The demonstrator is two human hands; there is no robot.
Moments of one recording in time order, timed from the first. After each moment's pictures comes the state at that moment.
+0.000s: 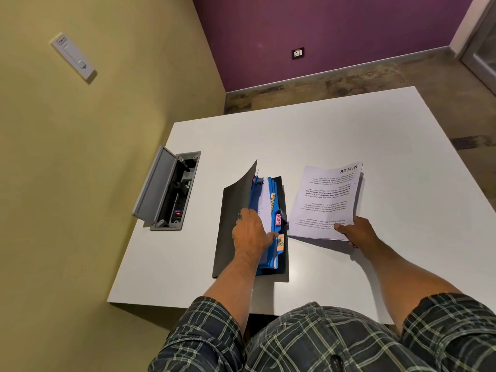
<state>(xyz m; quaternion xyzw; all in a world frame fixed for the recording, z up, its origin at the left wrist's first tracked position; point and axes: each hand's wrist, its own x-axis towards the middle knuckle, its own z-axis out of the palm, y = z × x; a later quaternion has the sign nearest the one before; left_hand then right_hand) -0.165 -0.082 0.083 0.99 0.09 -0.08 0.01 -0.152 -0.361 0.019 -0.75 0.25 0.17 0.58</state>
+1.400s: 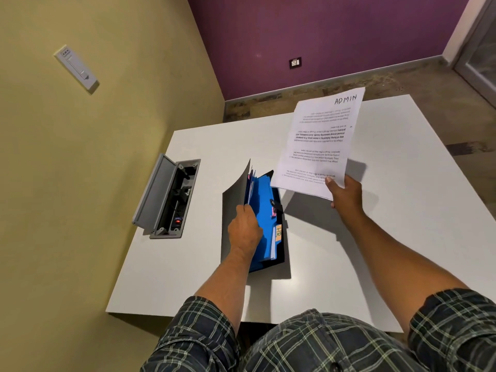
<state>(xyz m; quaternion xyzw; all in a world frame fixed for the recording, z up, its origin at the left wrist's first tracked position) -0.146 -0.071 0.103 0.99 0.08 -0.04 0.09 -0.094 -0.320 0.103 -0.73 0.19 -0.05 0.65</state>
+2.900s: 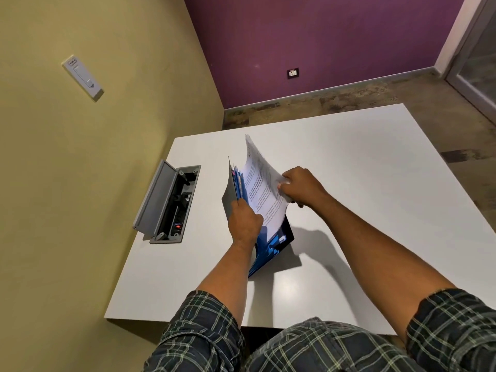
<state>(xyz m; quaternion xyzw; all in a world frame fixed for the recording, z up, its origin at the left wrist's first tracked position) -0.125 -0.077 0.124 0.96 0.18 0.00 0.24 -0.078 -0.247 0.190 -0.90 -0.04 0.13 0.41</state>
